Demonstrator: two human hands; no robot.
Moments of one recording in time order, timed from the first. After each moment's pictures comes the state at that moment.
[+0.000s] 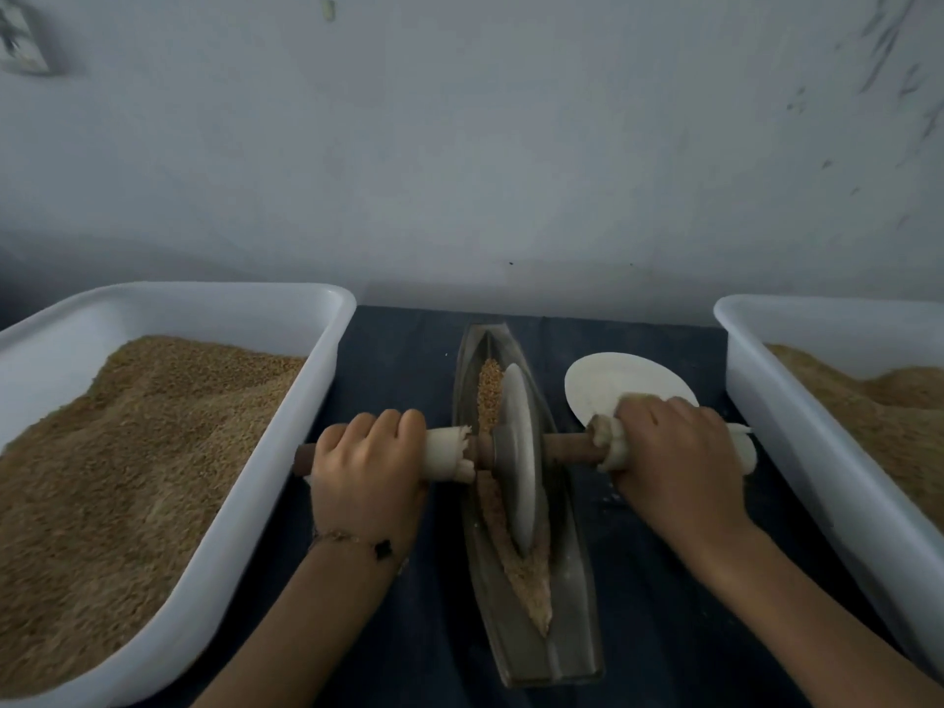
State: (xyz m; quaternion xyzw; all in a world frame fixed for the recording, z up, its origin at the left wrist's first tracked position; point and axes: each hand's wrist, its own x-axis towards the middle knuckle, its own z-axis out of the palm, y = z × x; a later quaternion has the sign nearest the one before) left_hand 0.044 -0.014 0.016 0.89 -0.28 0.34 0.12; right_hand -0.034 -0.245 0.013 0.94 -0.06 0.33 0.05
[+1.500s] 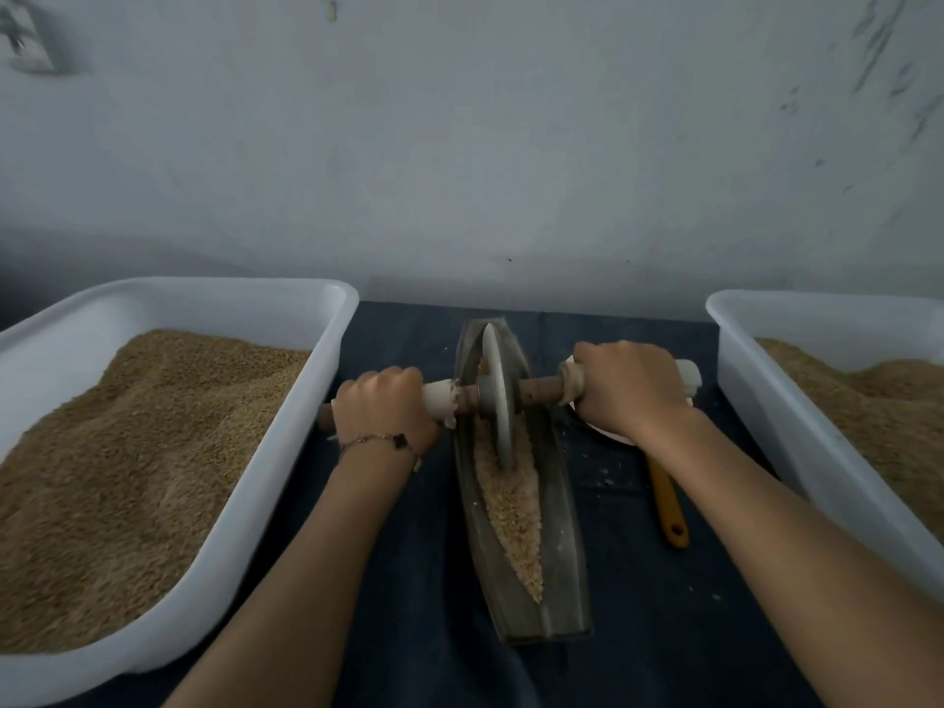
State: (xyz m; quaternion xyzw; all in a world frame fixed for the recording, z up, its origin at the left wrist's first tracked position) left_hand 0.107 -0.036 0.016 0.96 -0.18 0.18 0.07; right_hand 0.038 -0.261 0.040 0.98 -0.09 0.17 0.09
